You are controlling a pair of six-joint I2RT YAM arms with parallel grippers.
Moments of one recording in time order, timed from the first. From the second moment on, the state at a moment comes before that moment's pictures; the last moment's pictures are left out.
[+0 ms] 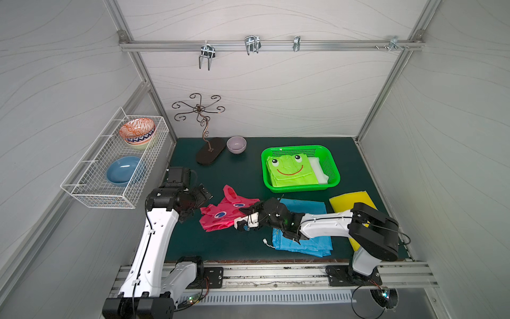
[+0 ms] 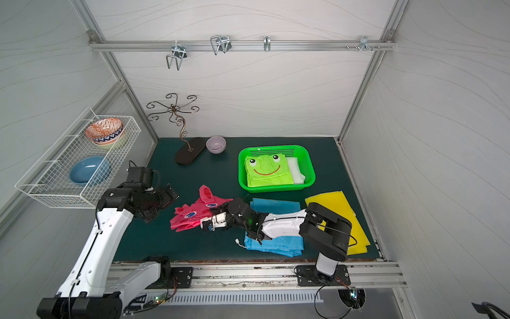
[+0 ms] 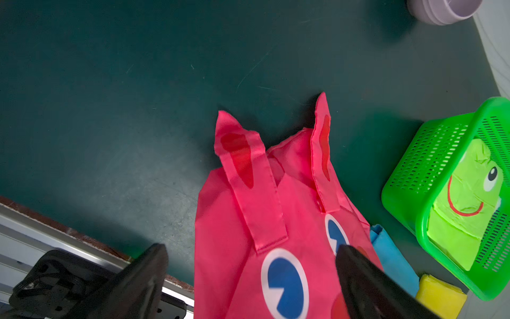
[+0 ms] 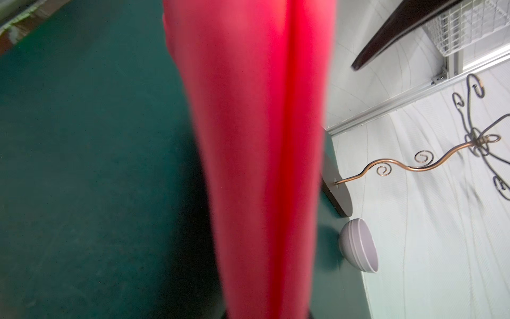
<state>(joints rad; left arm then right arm) 0.03 1.01 1.06 -1.21 0.03 -0.75 1.18 1.68 0.83 0.52 -0.05 -0.95</state>
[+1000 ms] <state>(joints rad) 0.07 1.12 0.91 -1.03 0.23 -0.69 0.86 1.39 1.25 -0.25 -0.13 -1.14</state>
